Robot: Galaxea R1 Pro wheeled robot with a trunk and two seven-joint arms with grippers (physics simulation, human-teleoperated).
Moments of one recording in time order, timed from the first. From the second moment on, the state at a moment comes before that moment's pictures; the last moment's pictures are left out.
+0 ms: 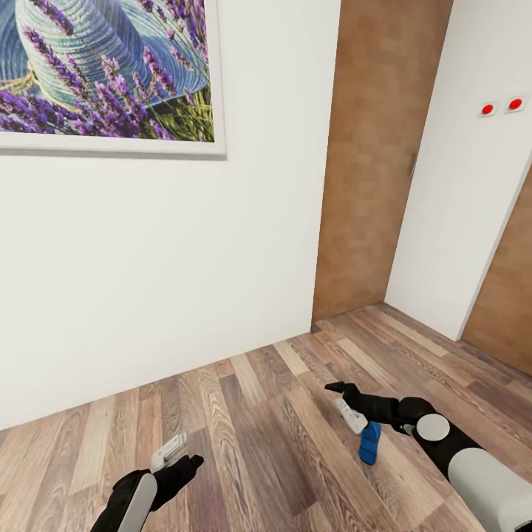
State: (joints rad) left arm -0.27 -0.08 0.17 -0.95 0.53 0.59 0.17; right arm -0.71 -0.25 0.37 -0.53 1.75 -0.72 -0.11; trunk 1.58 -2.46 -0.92
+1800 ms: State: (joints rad) left arm -0.23 -0.06 0.16 -0.94 0.53 0.59 0.16; right arm -0.81 -0.20 0.38 -0.46 2.33 -0.66 0.39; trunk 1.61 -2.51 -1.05
